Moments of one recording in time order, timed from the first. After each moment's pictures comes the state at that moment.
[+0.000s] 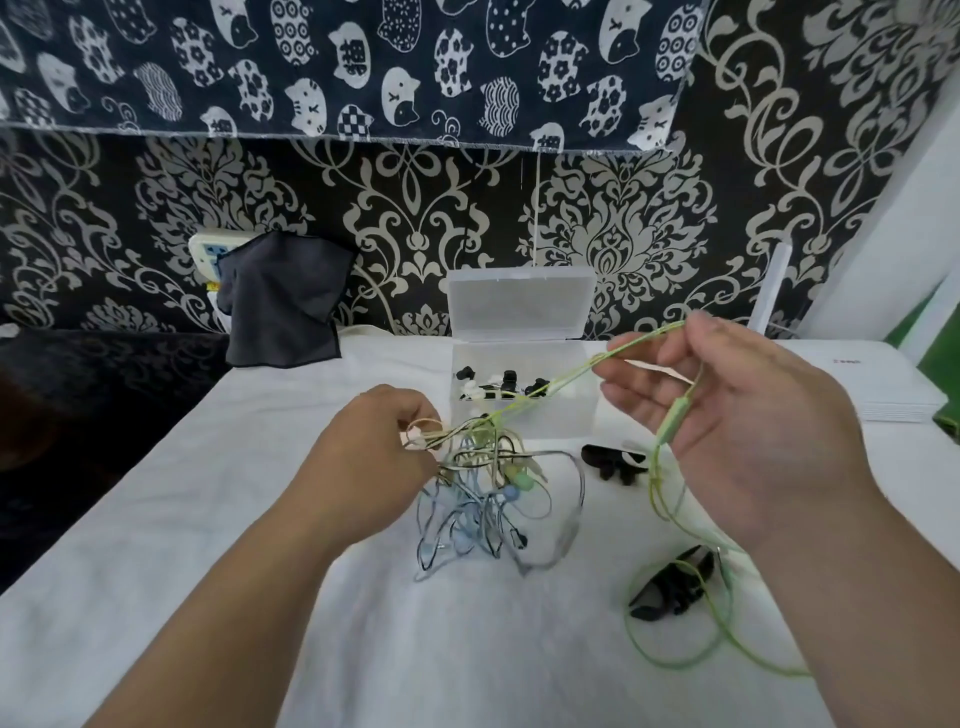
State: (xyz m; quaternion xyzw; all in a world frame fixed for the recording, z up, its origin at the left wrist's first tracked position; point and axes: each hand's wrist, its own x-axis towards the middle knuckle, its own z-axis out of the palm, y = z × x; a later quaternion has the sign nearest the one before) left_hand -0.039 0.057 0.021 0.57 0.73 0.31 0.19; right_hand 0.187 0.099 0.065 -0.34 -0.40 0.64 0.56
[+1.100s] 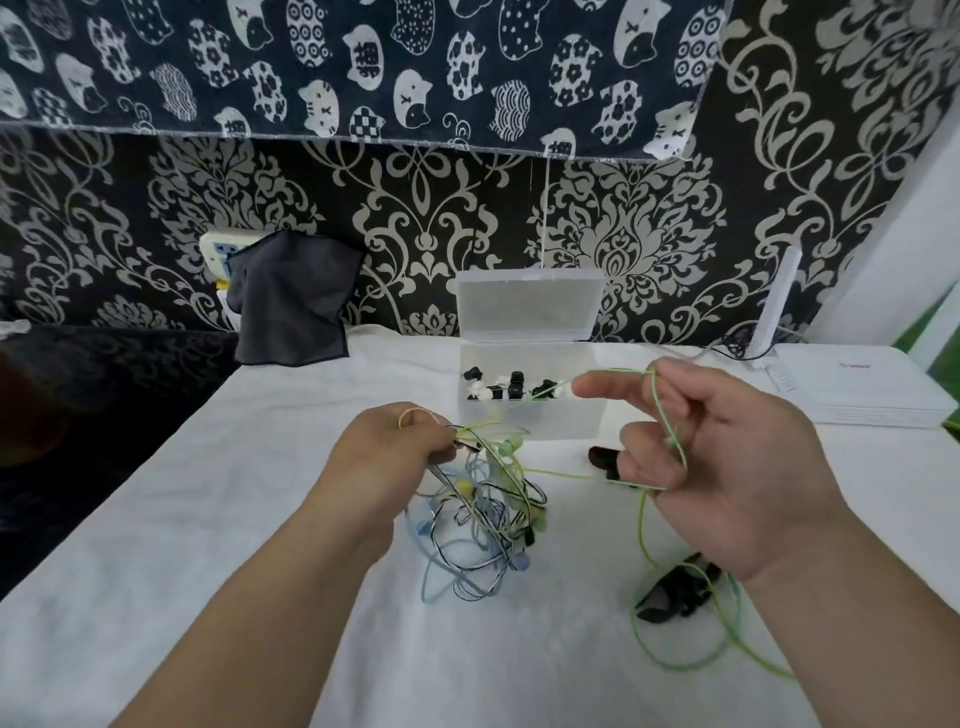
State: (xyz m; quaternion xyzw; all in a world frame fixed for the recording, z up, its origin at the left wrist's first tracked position) left_hand -0.033 0.065 0.007 0.33 0.69 0.50 0.41; right_hand 0.184 0.097 0.051 -0.33 -0.40 0.72 0.46
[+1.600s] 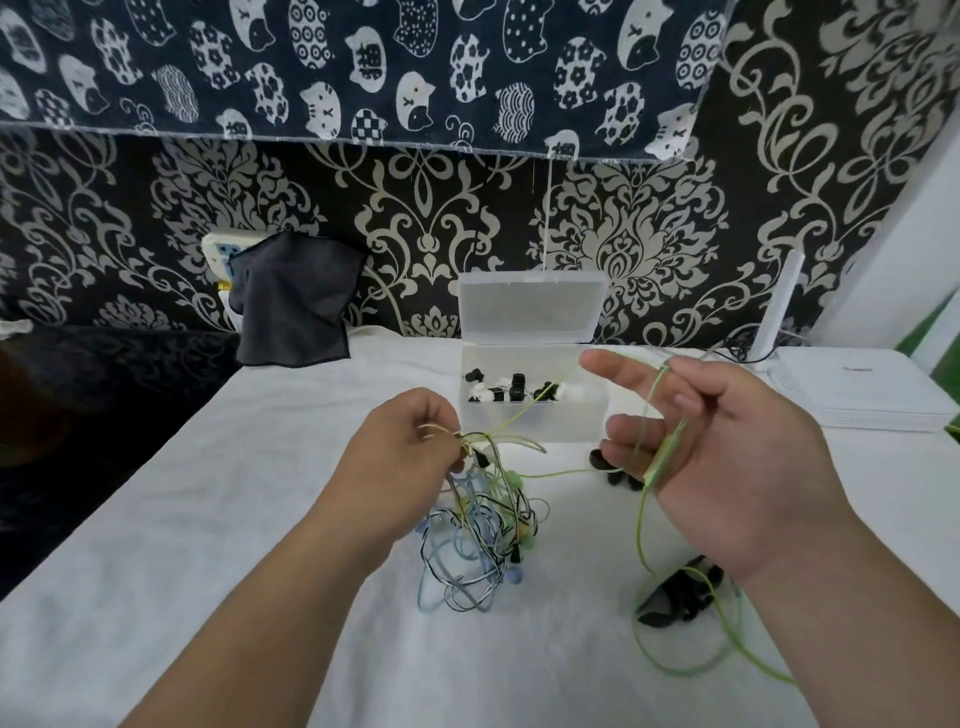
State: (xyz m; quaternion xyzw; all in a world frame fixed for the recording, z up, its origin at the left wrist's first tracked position) left_hand -0.026 0.058 0.012 0.45 0.68 0.46 0.35; right_hand 0.183 0.094 0.056 -0.31 -0.35 0.74 0.48
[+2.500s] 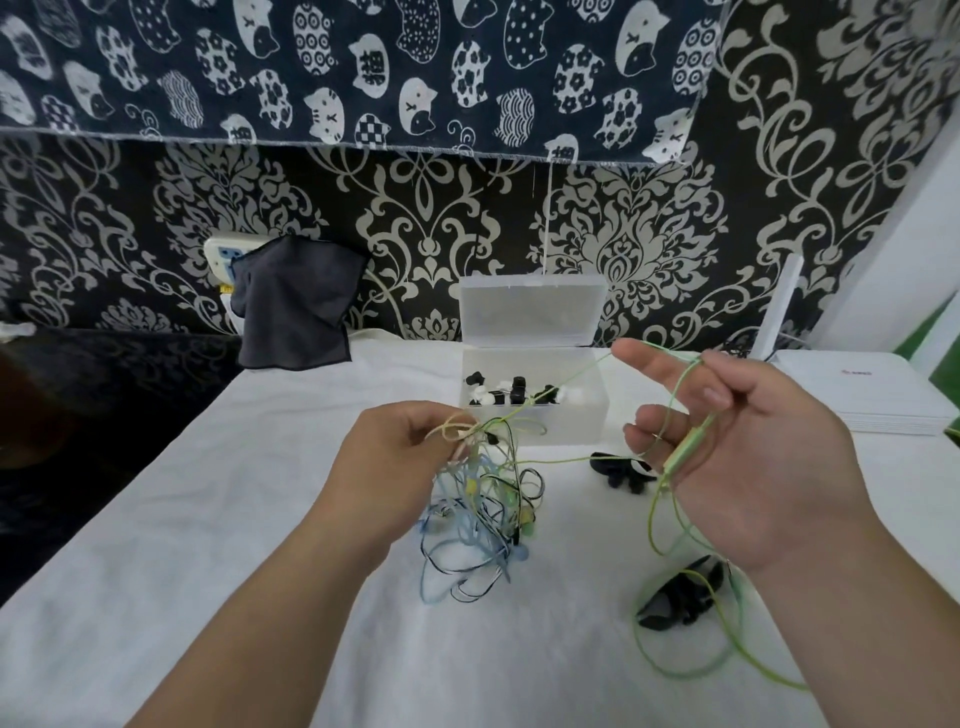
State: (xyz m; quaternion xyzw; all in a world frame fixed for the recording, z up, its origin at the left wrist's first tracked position) left_hand -0.031 0.059 0.009 0.46 0.66 0.48 0.36; right_hand 0.191 0.098 0.057 -0.32 -0.33 0.71 0.53
